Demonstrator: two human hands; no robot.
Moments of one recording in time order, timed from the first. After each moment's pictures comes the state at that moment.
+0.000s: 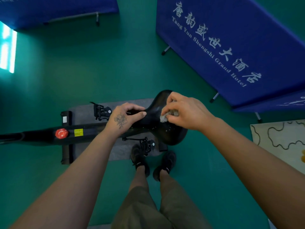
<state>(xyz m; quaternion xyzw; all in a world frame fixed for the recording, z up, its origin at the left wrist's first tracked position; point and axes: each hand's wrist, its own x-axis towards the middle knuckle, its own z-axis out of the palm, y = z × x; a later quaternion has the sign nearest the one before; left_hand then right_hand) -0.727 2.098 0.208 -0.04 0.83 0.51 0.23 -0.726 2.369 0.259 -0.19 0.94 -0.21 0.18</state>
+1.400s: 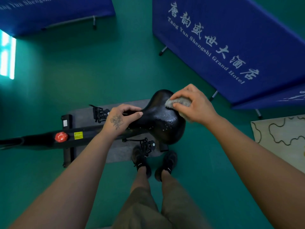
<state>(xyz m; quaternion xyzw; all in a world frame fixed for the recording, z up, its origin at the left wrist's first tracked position) -0.726 2.102 0.212 -0.04 0.83 0.51 0.23 -0.721 2.405 0.240 -0.01 0.91 -0.40 0.11</state>
